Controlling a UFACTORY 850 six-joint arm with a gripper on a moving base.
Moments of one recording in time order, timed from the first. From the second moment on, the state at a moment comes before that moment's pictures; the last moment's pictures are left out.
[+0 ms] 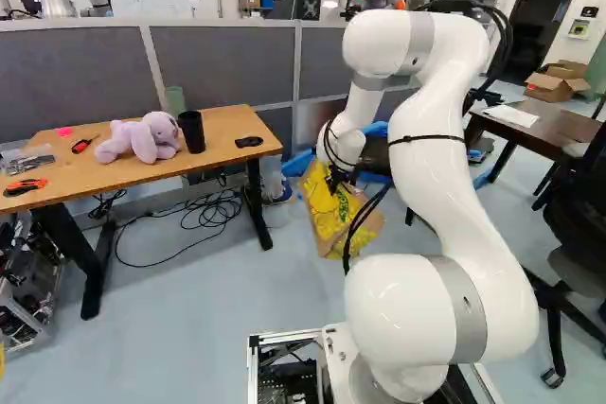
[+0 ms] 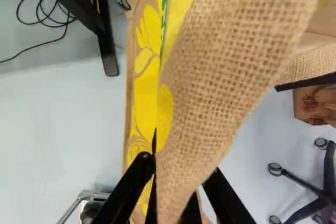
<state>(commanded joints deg) -7.2 -42.7 -58.9 -6.2 4.2 -10.8</state>
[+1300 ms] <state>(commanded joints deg) -6.7 -33.0 -58.0 -6.2 -4.5 -10.8</state>
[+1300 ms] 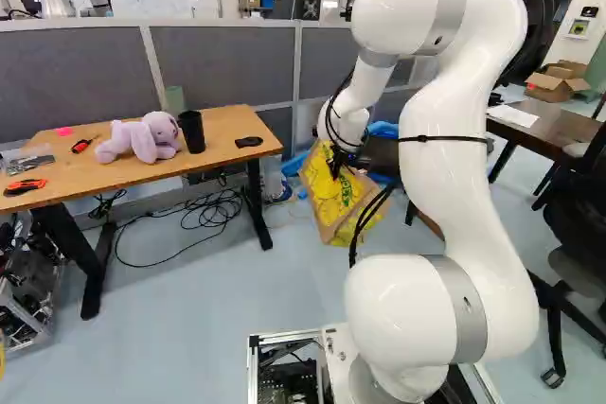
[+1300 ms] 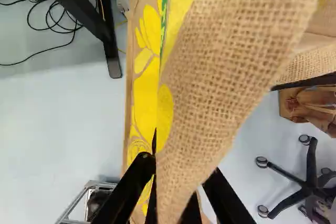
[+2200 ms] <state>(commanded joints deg) -6.3 -27.0 -58.4 -6.2 -10.6 -10.8</state>
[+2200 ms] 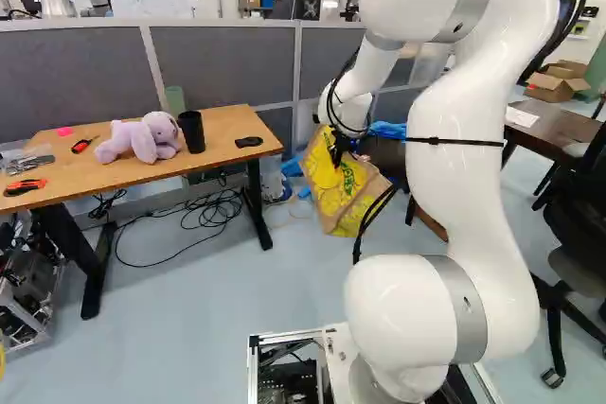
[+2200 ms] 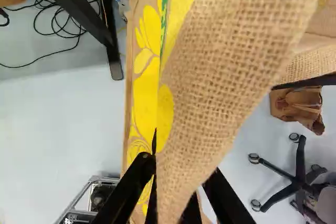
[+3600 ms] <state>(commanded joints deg) -5.9 -19.0 -60.8 -6.2 -20.0 -10.8</state>
